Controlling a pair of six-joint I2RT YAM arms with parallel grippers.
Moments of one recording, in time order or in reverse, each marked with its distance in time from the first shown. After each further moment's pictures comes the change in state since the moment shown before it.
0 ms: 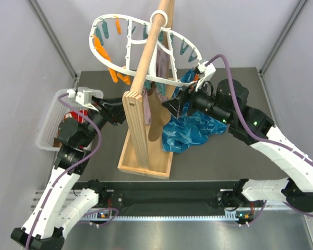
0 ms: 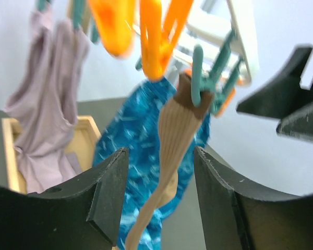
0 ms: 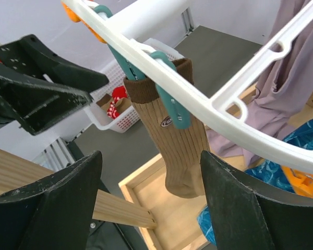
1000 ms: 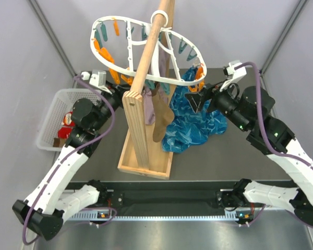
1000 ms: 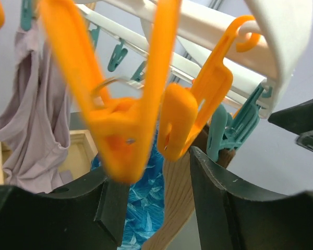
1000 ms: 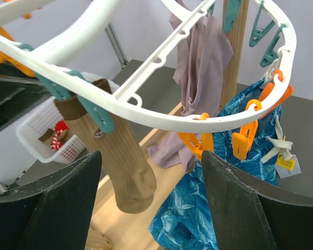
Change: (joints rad) left arm -0.079 0.230 0.145 0.085 -0.108 0.011; right arm -0.085 -0.159 -0.098 0.015 0.215 -0.087
